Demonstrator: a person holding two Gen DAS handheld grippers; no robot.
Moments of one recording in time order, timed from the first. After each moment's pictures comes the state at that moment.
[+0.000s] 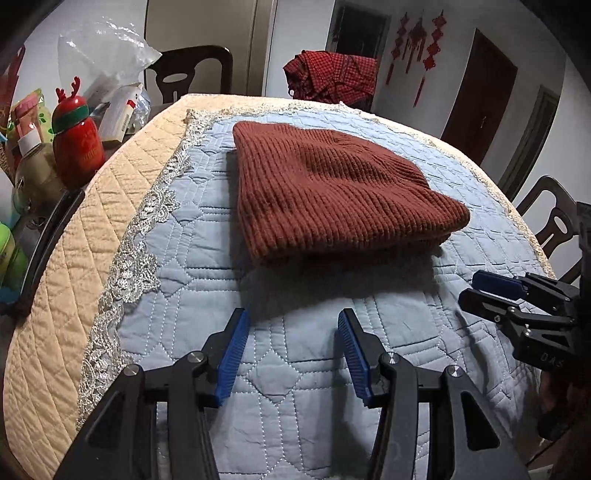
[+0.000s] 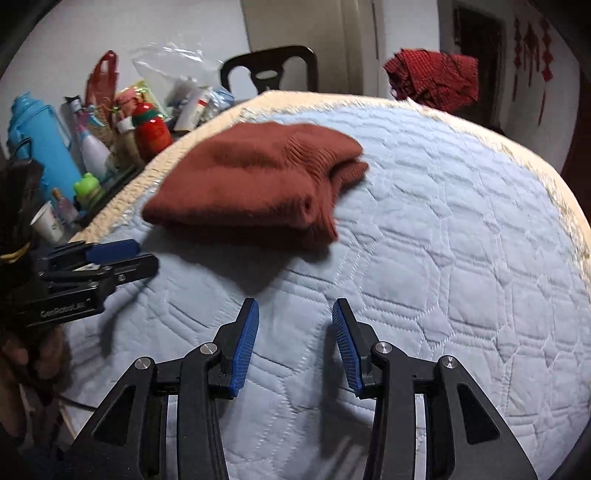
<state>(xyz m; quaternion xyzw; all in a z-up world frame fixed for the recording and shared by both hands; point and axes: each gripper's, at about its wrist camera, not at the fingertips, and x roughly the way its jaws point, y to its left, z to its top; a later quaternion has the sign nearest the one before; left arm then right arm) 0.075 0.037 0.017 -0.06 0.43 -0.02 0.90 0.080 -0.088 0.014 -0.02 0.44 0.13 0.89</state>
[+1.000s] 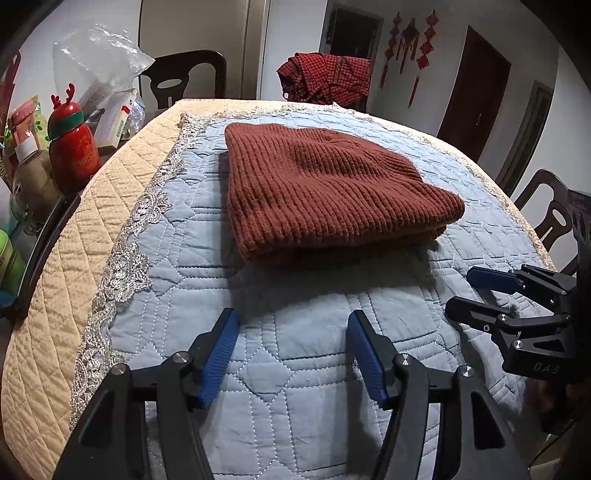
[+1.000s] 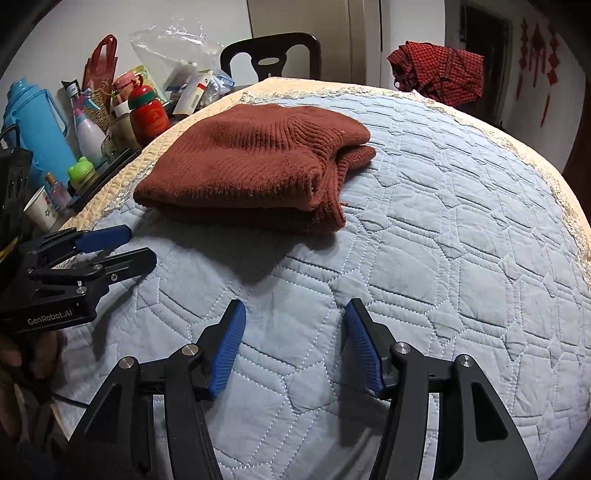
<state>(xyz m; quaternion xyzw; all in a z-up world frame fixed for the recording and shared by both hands) 0.073 0.032 0.012 -0.05 0.42 -0.03 0.91 0.080 -0.080 0.009 -0.05 0.45 0.13 0.88</state>
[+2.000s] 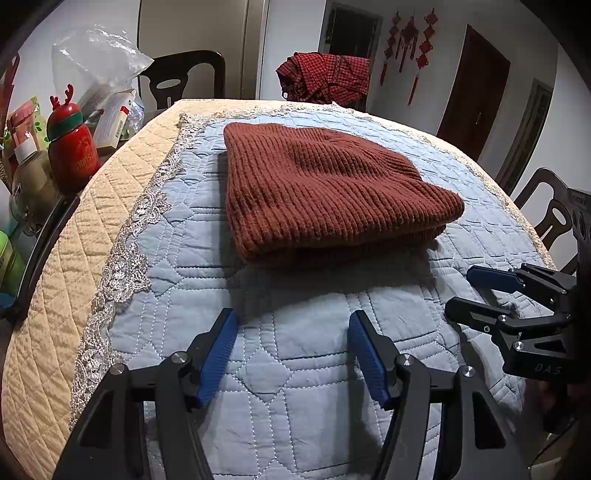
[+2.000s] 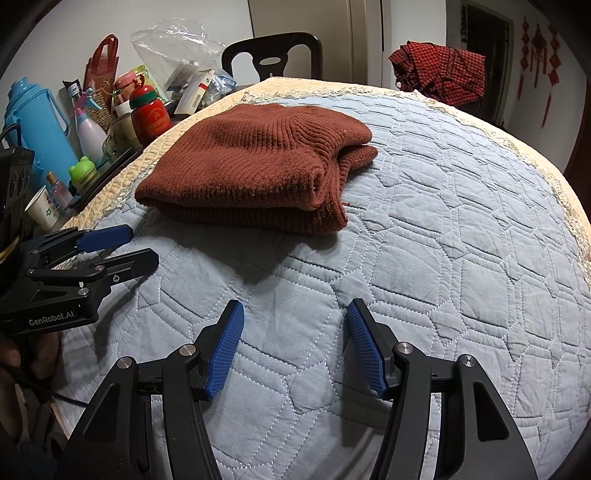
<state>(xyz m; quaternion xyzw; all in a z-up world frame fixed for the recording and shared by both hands) 0.073 0.031 0.013 -0.04 0.42 -0.03 0.91 0.080 -0.077 0.009 -0.04 0.45 0.13 0.88</state>
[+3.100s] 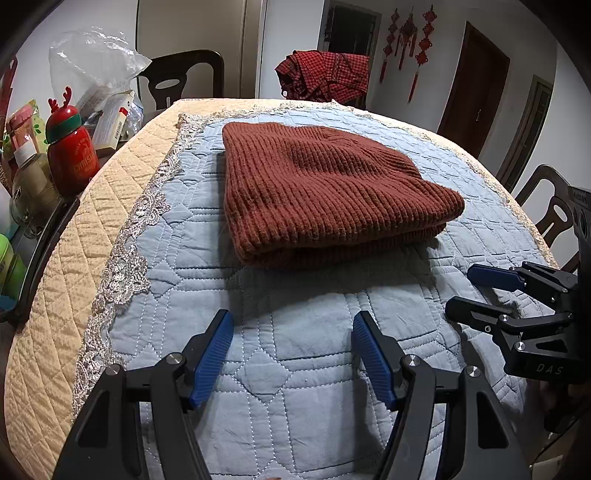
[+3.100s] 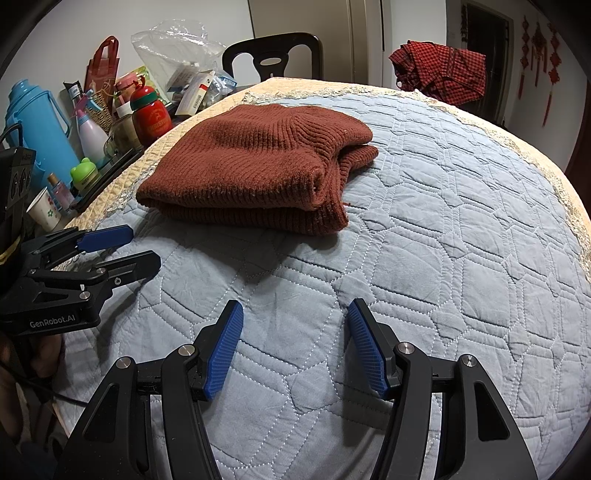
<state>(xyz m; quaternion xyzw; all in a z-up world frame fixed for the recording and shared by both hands) 0.074 0.030 0.012 -0.04 0.42 -0.03 0.91 0.081 -0.076 0.008 -0.04 0.45 0.13 0.88</state>
